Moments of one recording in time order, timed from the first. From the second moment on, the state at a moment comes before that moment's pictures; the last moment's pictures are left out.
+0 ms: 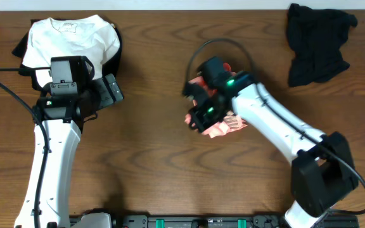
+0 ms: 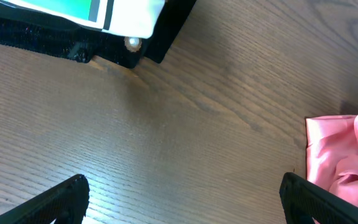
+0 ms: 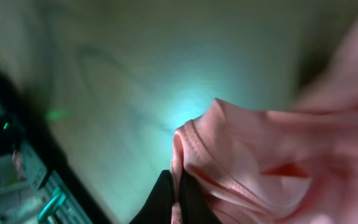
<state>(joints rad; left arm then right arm) 0.07 1.34 1.14 -0.79 0.09 -0.36 0.61 1.83 1.40 -0.93 -0.48 0.00</state>
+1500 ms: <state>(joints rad) 0.07 1.34 1.14 -0.78 0.09 -0.36 0.25 1.89 1.40 -0.67 -0.34 0.14</state>
